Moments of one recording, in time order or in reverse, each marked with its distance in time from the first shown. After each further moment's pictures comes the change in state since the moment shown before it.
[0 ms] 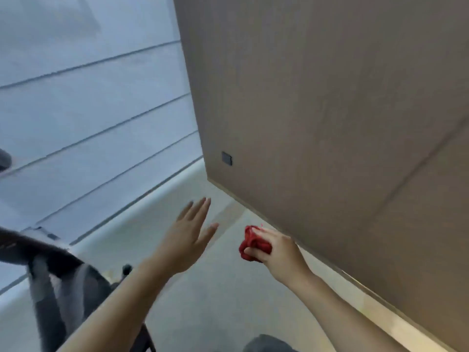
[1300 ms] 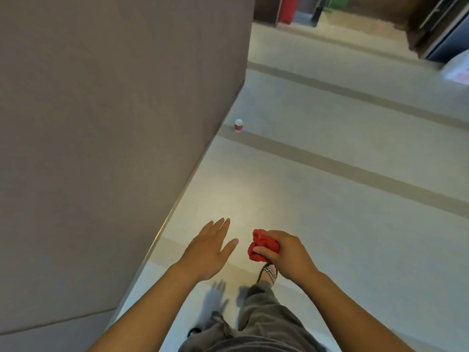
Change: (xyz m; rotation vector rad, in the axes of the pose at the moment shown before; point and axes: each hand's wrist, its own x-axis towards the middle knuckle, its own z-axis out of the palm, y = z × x) left_hand -0.028 0.521 0.366 0.480 -1.266 1.596; right_hand -0.402 0.187 -0.130 0.324 1.415 1.404
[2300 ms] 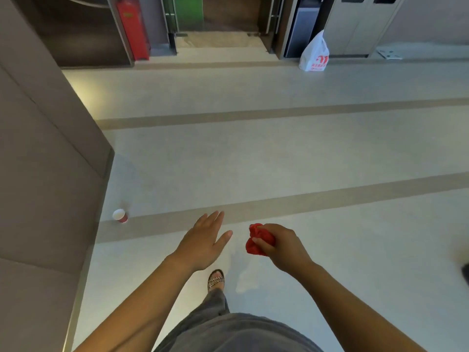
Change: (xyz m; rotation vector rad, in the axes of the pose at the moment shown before) left_hand 0.566 0.412 -0.107 0.303 -0.154 0.400; right_hand 0.319 0.257 -0.460 0.106 0.392 0.292
